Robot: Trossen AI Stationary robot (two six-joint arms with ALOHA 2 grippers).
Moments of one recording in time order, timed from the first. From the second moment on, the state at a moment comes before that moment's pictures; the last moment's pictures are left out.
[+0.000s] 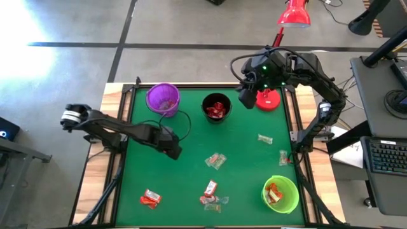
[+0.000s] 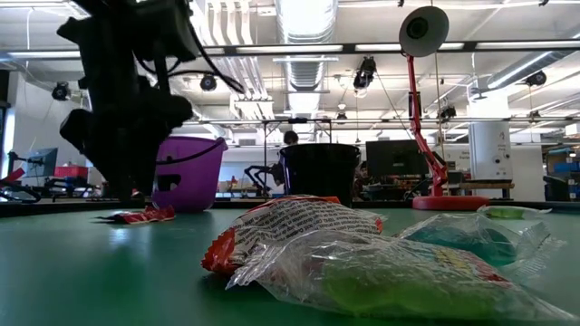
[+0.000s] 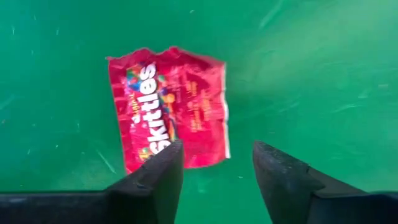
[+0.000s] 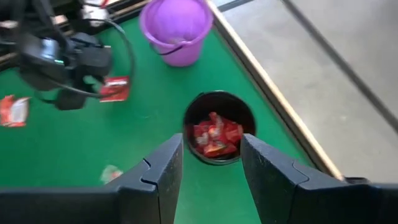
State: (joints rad) left arm -0.12 1.42 0.77 -0.68 -0.12 -1.16; right arm -0.25 1.68 2.35 -1.50 0.11 0.18
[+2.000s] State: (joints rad) left arm -0.29 1.27 0.89 -0.71 -0.20 -0.98; right arm -0.19 1.74 2.35 -1.46 -0.06 0.16
